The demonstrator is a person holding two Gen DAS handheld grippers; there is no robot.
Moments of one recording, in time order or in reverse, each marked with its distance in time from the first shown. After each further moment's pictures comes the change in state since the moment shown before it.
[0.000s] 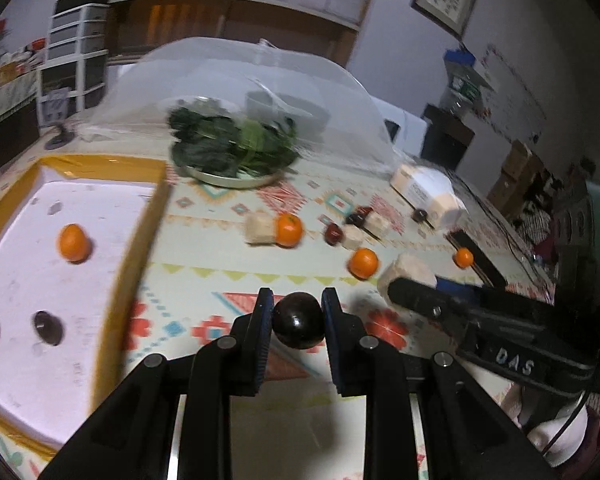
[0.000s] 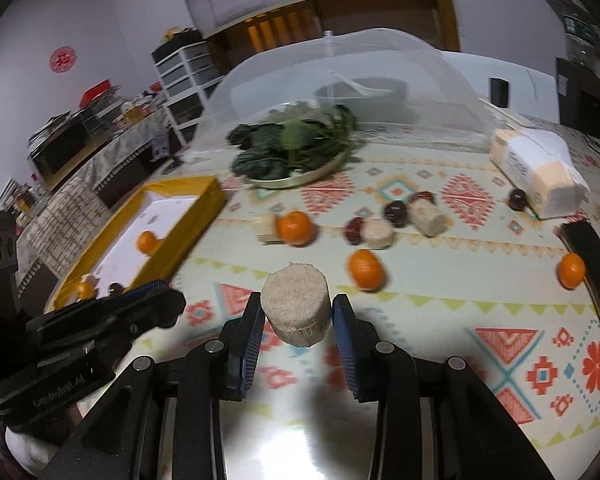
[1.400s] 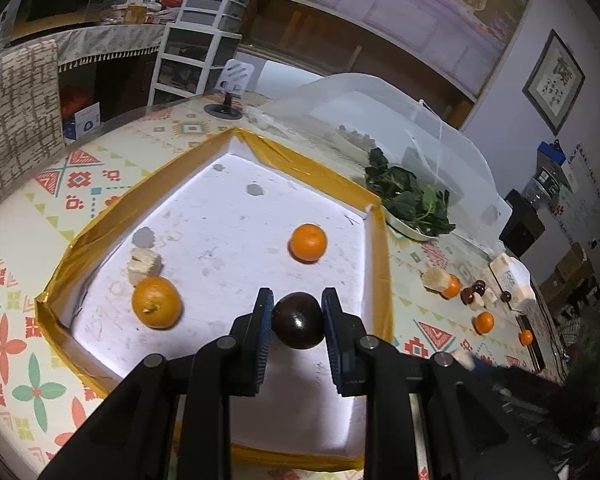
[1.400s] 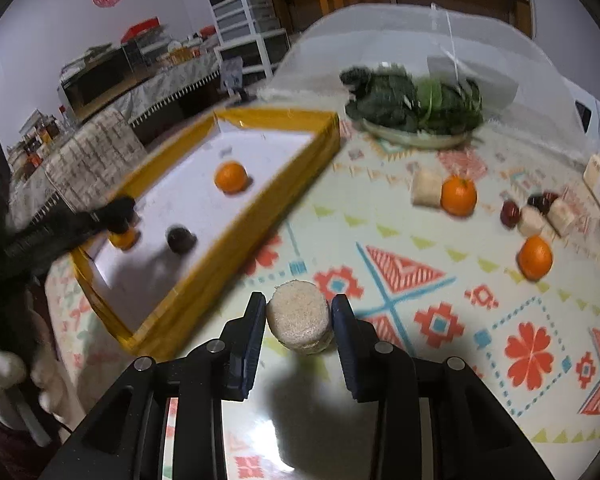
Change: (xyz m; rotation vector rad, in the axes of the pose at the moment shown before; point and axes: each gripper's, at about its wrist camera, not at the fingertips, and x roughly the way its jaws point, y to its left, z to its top) left arm -0.073 0.177 -0.021 -0.331 -0.102 0.189; right arm 0.057 0.116 -0.013 -0.155 0.101 0.076
